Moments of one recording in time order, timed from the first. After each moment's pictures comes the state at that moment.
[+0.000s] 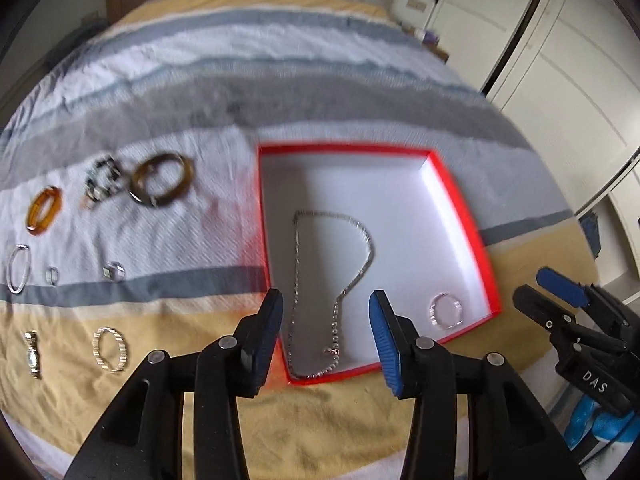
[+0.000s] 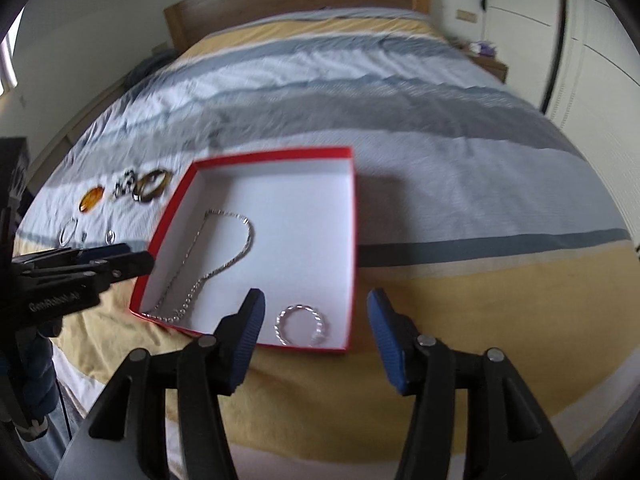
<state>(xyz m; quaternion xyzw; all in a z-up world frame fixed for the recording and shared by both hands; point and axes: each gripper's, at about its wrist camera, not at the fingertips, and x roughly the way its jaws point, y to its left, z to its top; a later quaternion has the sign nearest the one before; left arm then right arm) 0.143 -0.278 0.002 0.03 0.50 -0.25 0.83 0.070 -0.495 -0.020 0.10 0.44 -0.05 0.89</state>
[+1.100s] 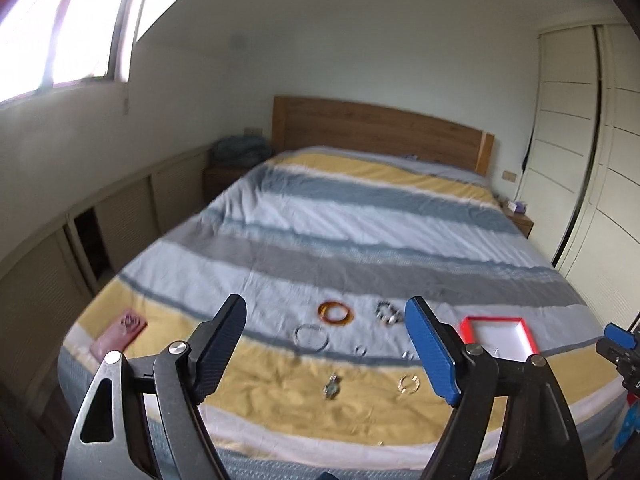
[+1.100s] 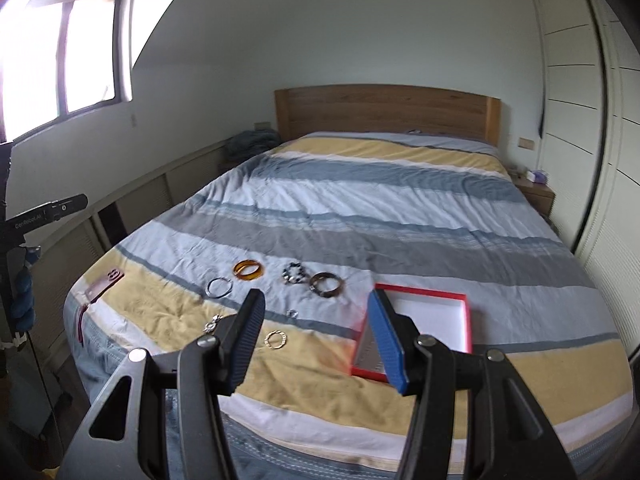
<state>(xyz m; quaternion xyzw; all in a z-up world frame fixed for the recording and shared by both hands) 0.051 0.063 0.208 -0.04 0.27 -0.06 0.96 -0.022 -0.282 0.165 0.02 0.27 0.07 0.96</state>
